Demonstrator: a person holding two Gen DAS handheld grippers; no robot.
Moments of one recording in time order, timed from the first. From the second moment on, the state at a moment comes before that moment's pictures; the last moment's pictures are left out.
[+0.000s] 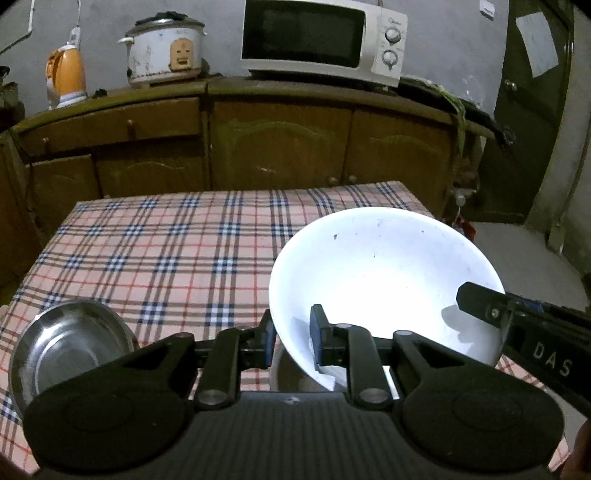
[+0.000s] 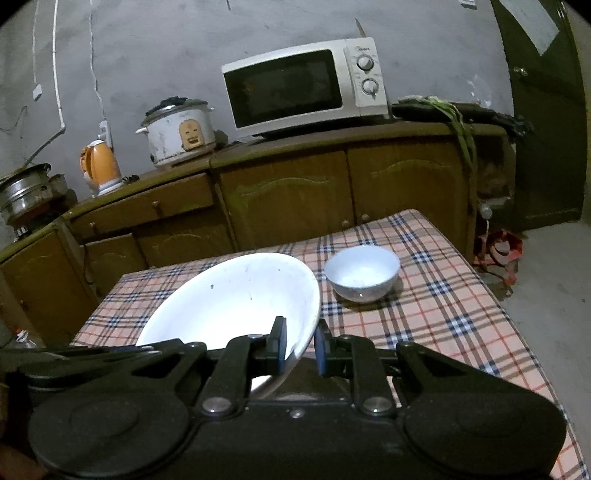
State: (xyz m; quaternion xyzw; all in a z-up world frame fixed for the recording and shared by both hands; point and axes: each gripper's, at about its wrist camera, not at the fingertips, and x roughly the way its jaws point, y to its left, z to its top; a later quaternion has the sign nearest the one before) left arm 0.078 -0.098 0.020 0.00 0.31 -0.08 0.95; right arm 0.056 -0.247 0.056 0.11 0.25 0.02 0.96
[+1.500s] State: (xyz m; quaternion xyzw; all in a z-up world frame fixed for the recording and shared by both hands) left arm 0.093 -0.121 -0.062 0.12 0.35 -0.08 0.93; right arm 0.082 -0.258 -0.047 0.13 0.35 0.01 0.93
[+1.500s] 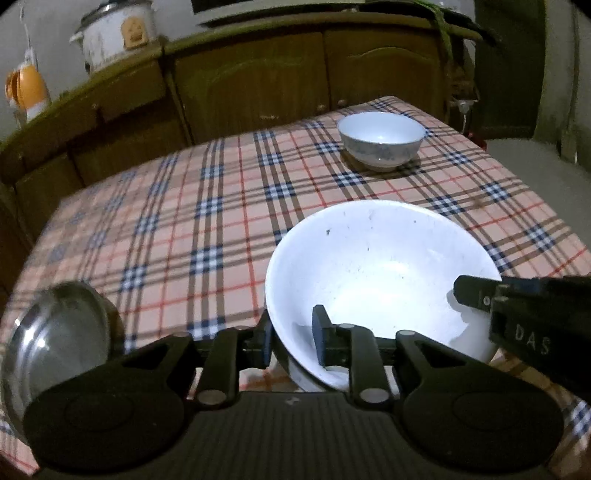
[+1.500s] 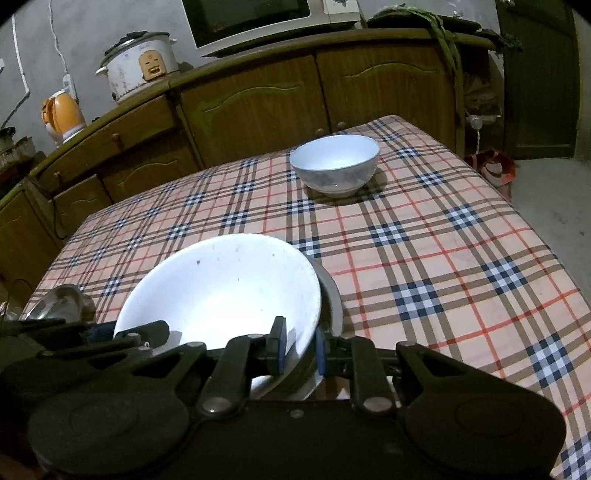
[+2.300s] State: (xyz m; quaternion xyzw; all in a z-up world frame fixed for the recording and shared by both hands) left arm 0.106 -0.098 -0.063 0.05 0.38 -0.08 0.92; right arm 0.086 -0.247 -0.051 0.09 0.37 0.01 0.93
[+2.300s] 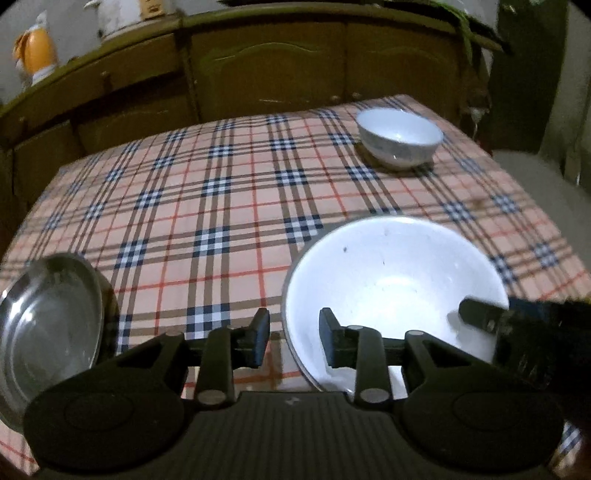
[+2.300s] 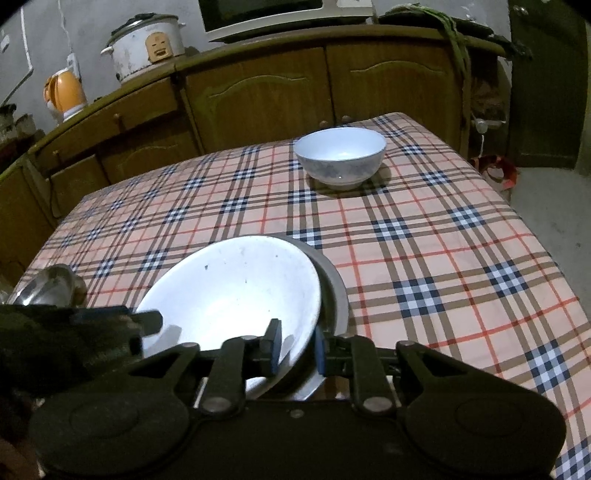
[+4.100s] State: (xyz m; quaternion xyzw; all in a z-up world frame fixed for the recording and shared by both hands) left arm 0.179 -0.105 0.003 0.00 0.34 -0.10 0.94; right arm 0.143 -0.332 0.011 0.15 0.27 -0.03 0.95
